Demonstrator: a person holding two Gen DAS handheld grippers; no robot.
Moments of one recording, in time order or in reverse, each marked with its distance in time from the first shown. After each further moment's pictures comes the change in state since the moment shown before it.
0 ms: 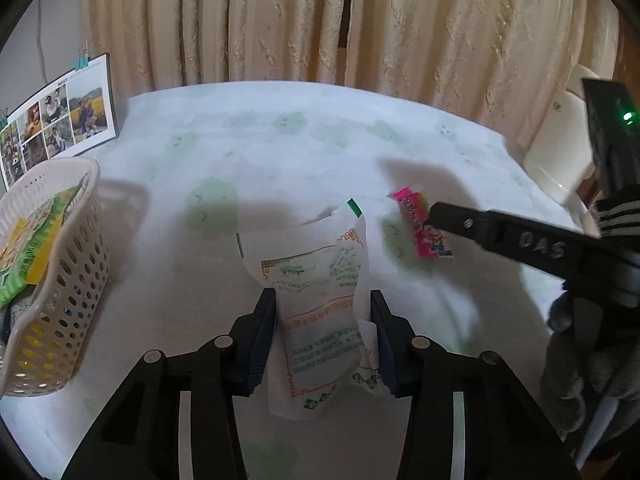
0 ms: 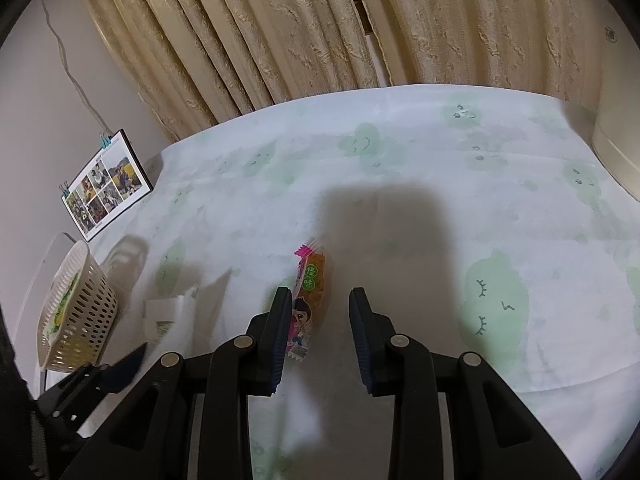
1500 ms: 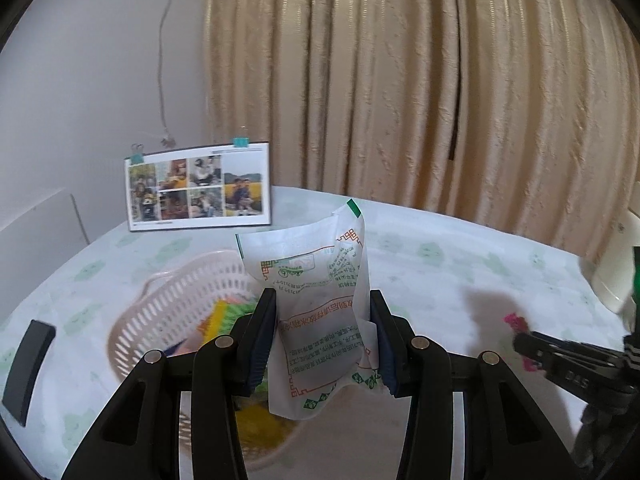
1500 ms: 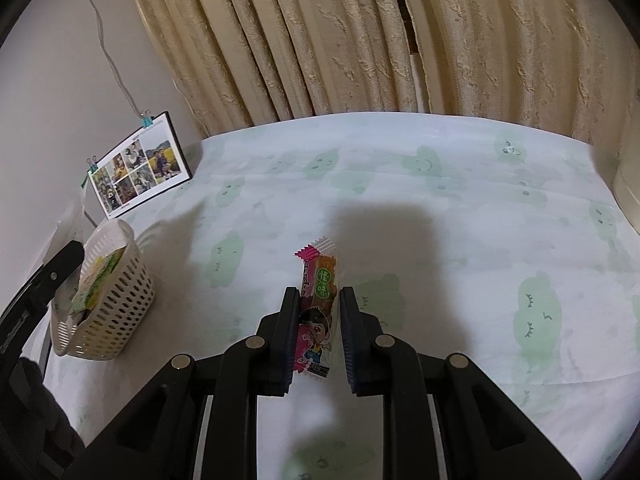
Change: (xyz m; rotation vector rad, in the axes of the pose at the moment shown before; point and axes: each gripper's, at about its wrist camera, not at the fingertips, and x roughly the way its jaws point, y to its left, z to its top) left arm -0.091 0.096 0.021 -0.163 -0.336 0.319; right arm -0.016 0.054 -0.006 -0.120 -0.039 0.038
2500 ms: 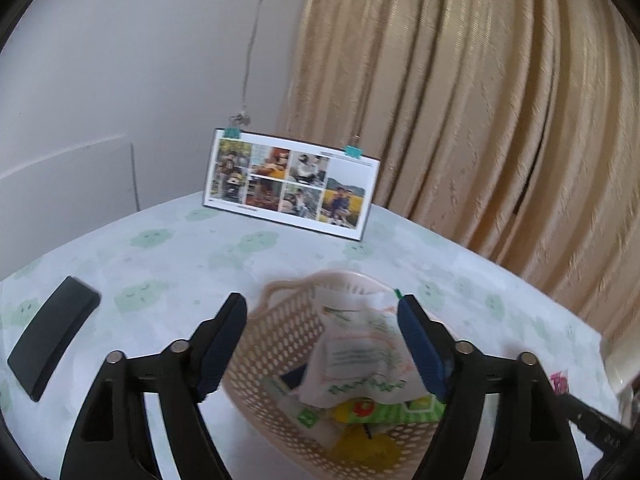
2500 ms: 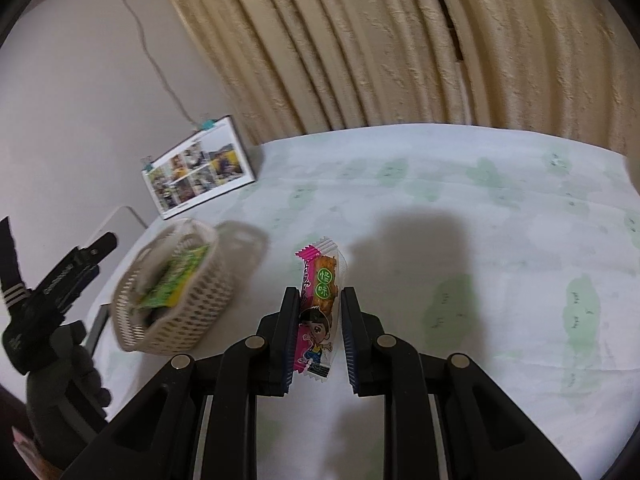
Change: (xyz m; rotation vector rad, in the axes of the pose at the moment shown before) left arm -0.012 0.104 0.012 -0.268 -0.028 0.125; right arm -0.024 0.045 0.001 -0.026 -0.011 0.182
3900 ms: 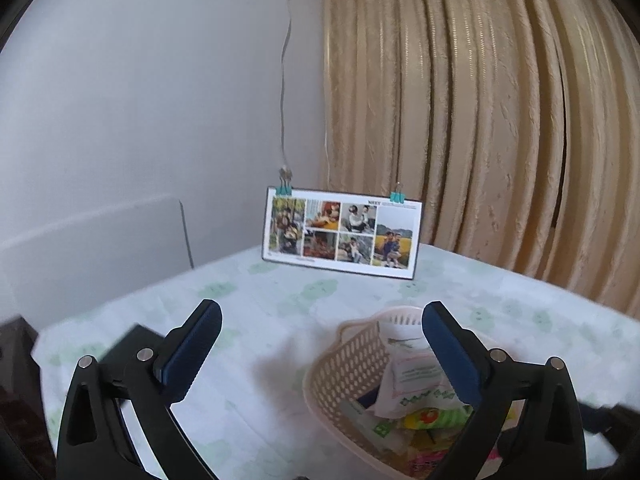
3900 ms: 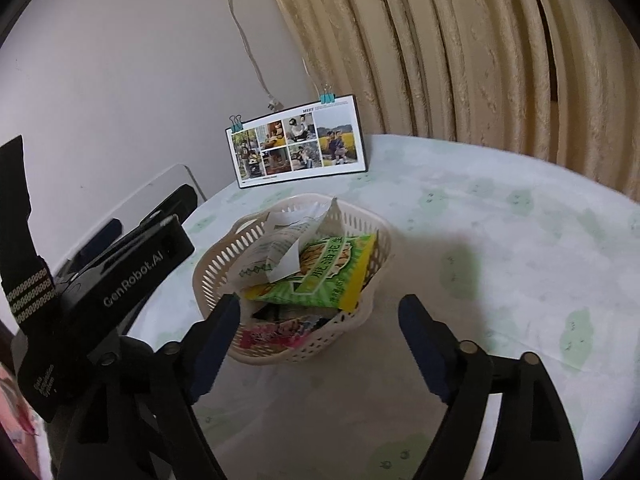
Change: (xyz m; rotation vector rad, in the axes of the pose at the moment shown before) left arm -0.031 0.006 -0.002 0.154 -0.199 0.195; right arm 0.030 0.127 -0.011 -0.219 0.007 0.091
